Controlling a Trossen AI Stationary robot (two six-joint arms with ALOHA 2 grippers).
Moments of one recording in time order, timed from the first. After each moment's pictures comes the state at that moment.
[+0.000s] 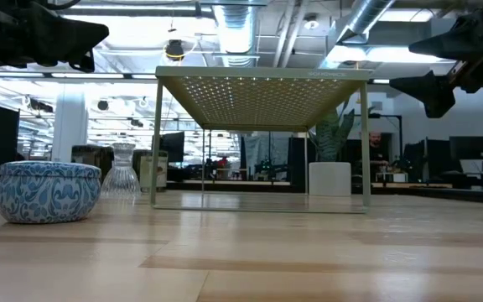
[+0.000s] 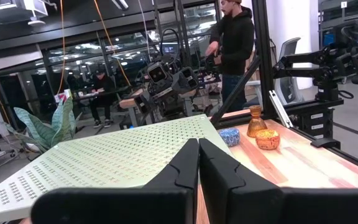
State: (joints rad) left arm -0.24 0.30 0.01 0.44 -0.15 0.25; right arm 0.25 0.03 0.01 0.06 0.37 0.30
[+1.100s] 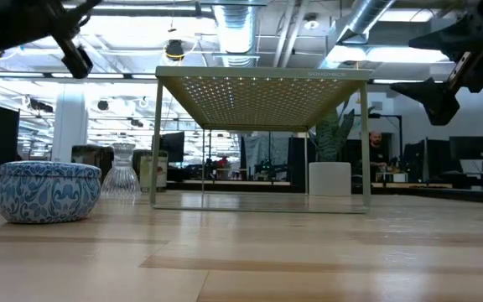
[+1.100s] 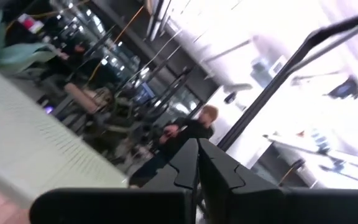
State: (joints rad) left arm -0.24 0.30 0.01 0.73 -0.24 -0.67; right arm 0.25 0.03 0.01 0.06 0.37 0.53
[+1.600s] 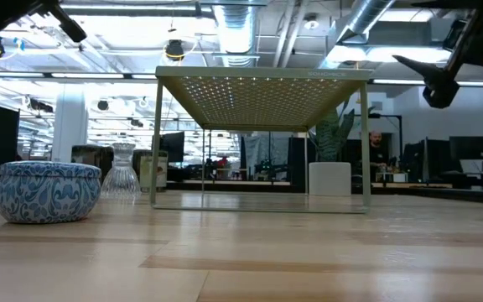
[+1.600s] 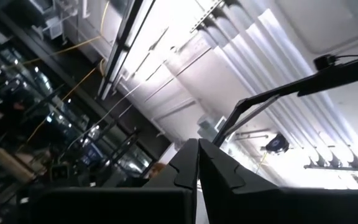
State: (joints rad) left arm -0.24 0.30 0.01 1.07 -0.24 -0.64; right arm 0.25 0.03 0.01 0.32 0.42 0.81
